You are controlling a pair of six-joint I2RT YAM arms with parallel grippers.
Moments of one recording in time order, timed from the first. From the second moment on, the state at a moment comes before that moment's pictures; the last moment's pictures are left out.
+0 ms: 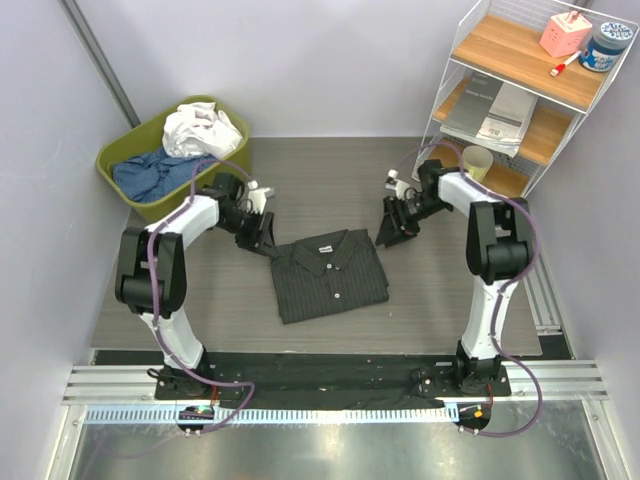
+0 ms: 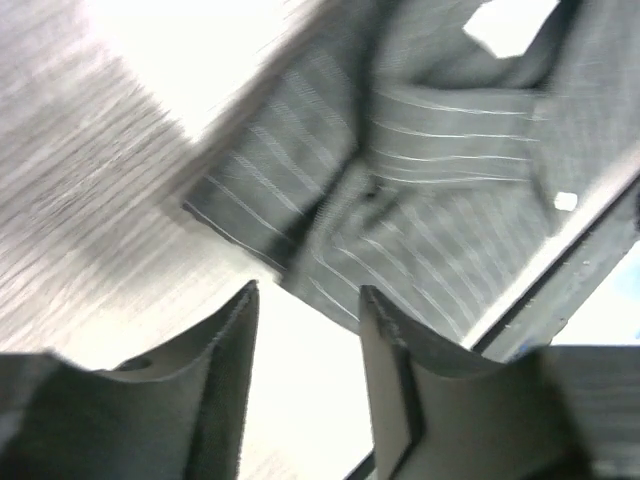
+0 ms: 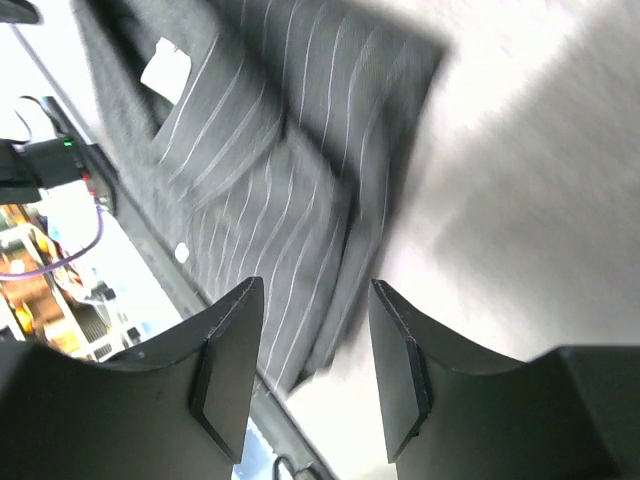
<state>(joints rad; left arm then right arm) -0.18 1.84 1.22 -0.71 0.64 0.15 0.13 2.10 1.52 -0.91 -0.82 -0.18</state>
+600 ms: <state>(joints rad) -0.50 2.06 1.69 -0.66 0.65 0.12 0.08 1.92 1.19 -0.85 -0.86 -0.12</state>
